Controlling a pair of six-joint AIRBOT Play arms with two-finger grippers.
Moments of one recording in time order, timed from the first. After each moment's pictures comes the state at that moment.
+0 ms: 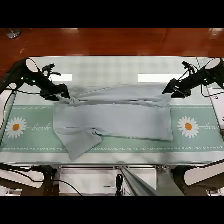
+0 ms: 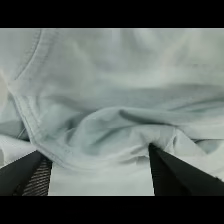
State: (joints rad) left arm 0.04 -1.67 1.36 1.30 -1.29 -1.53; right arm -0.25 -1.74 1.44 -1.06 1.38 1.37
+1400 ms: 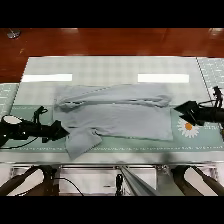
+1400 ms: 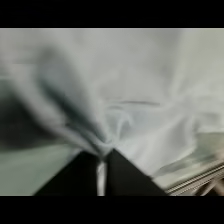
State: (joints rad) left arm 0.32 -1.12 0.40 0.86 -1.15 -1.25; right arm -0.57 -1.03 0.63 -0.85 1.20 1.27
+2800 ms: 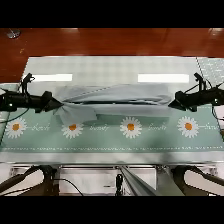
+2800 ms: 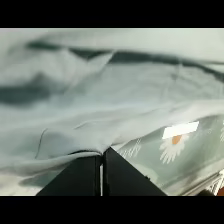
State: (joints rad) left arm 0.28 -1.22 0.85 0.76 -1.23 -1.25; right arm -0.29 -1.31 0.96 -0.98 1.23 1.39
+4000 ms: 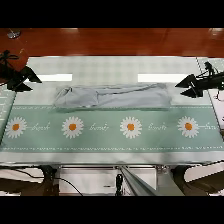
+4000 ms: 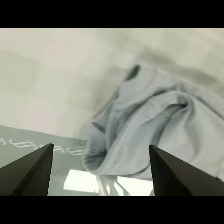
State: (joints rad) left arm 0.37 -1.56 1.47 1.16 -1.33 -1.55; right arm -0.46 -1.76 1.40 -0.88 1.33 1.32
